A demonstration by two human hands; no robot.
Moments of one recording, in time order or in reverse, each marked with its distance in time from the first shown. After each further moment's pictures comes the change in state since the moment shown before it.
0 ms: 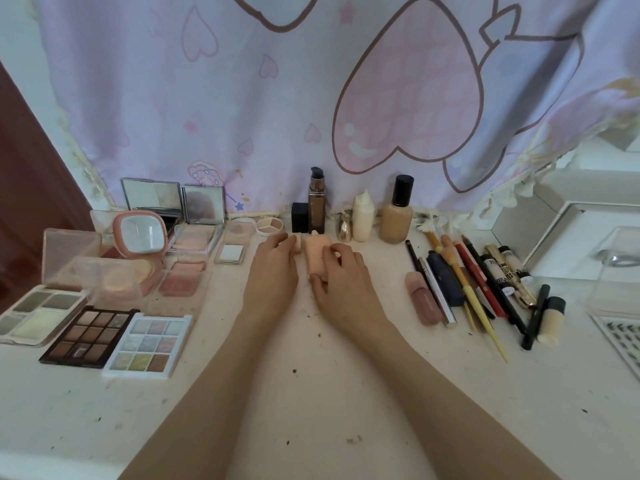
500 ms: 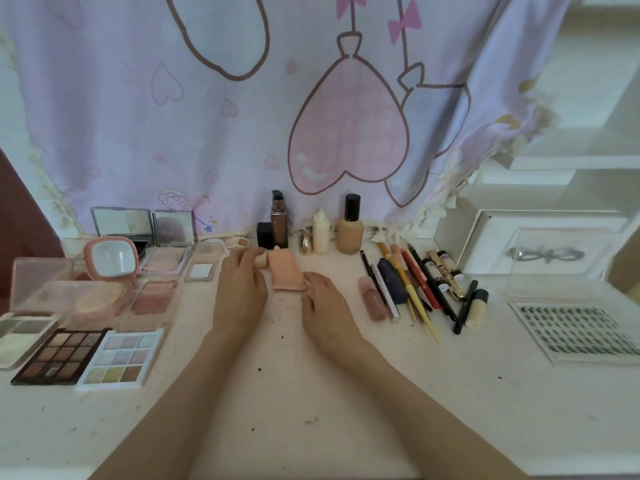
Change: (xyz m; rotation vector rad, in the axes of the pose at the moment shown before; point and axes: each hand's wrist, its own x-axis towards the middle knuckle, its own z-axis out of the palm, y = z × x) left_hand -0.022 0.018 -0.016 -0.097 0.130 0.072; right_hand -0.042 0.007 -0.022 0.367 0.002 0.114
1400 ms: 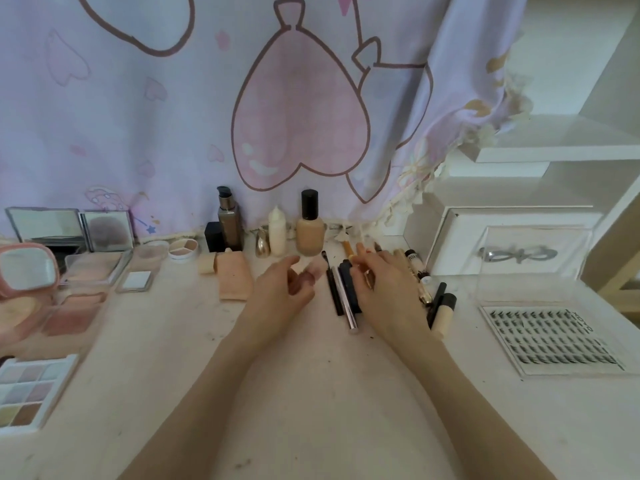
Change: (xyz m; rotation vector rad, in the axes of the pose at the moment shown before) left_hand -0.002 0.083 0.065 -0.188 -0.392 -0.063; right_hand -0.003 0.068 -0.107 -0.234 0.375 0.000
